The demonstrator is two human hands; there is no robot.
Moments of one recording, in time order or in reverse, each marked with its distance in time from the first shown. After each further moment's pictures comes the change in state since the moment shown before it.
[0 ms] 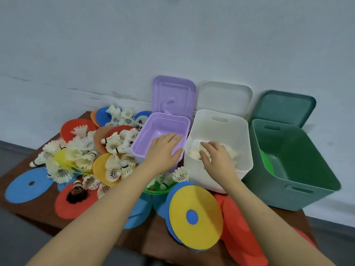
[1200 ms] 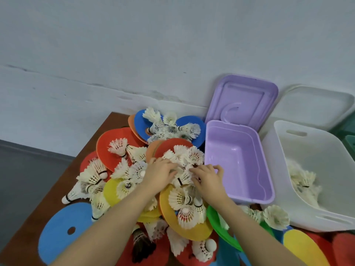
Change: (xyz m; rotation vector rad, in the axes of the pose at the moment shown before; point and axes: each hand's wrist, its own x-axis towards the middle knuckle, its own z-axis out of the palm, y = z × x) left_hand 0.015 -0.332 0.002 -0.018 -0.183 -0.027; right_hand 0.113 -0.189 0.254 -0.124 -0.198 -0.007
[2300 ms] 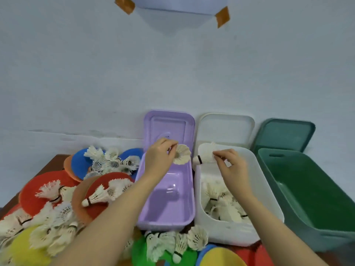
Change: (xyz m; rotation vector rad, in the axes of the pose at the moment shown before) left_hand 0.131 0.239 -0.039 -0.446 0.631 0.128; right_hand -0.028 0.194 -0.218 0.418 0.614 0.102
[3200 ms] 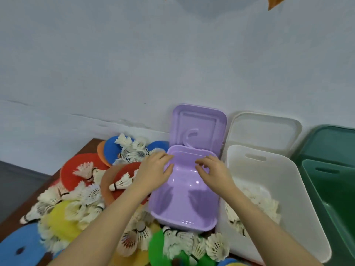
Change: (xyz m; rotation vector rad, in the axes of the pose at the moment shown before) left_hand -0.039 -0.066 -0.048 0.468 -0.330 0.007; right_hand 0.008 0.006 0.098 -0.081 -0.510 -0.141
